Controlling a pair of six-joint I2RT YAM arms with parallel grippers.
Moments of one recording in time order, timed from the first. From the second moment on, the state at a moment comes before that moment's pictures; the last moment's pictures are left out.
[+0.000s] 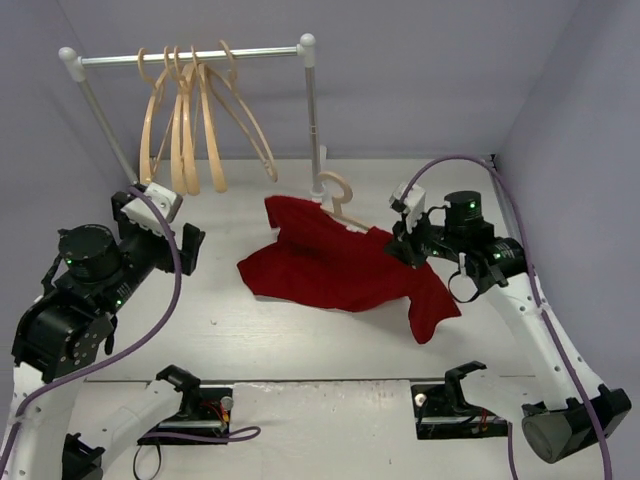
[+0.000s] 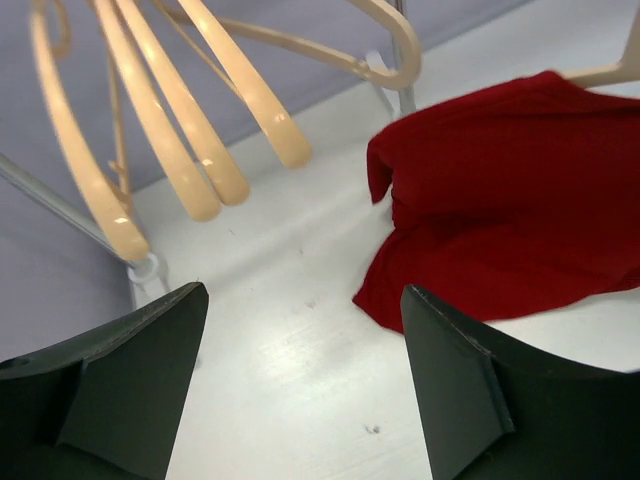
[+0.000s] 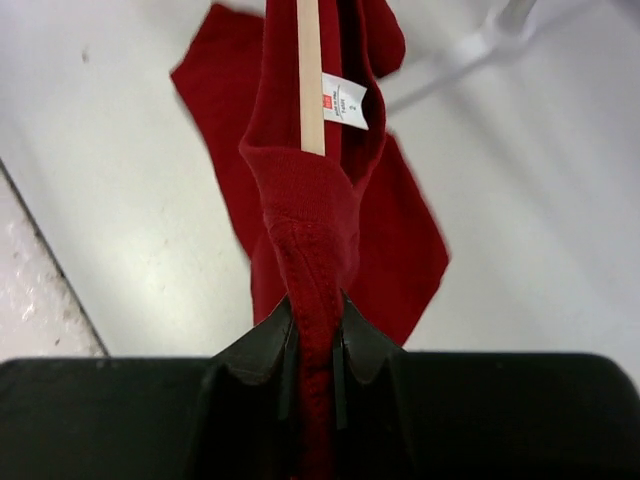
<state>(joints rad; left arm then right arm) -0.44 0.80 1.50 -0.91 -0.10 0.21 0.33 1.03 1.16 -0.68 -0.55 -0.34</state>
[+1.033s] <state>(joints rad) -0.44 0.85 1.45 -0.86 -0.09 0.16 0.29 1.21 2.14 -0.70 -0.01 -0.13</state>
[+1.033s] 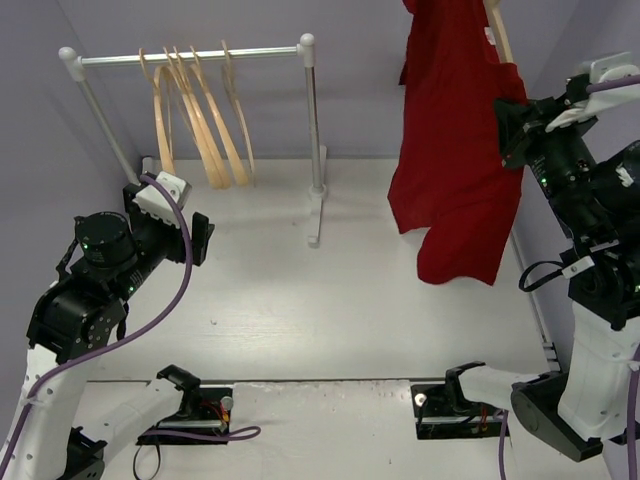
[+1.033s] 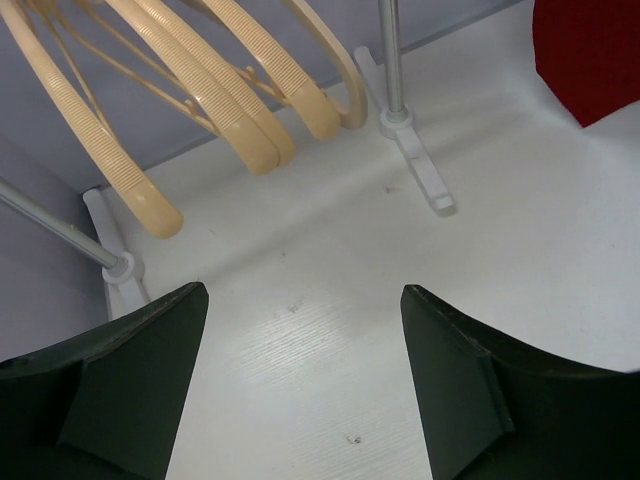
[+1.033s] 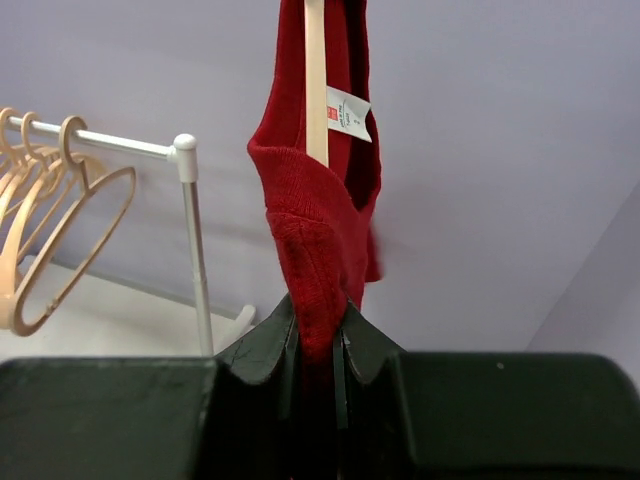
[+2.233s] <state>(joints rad) -0.44 0.85 1.37 -0.85 -0.15 0.12 0.42 1.11 1.23 -0.47 -0.26 0.21</state>
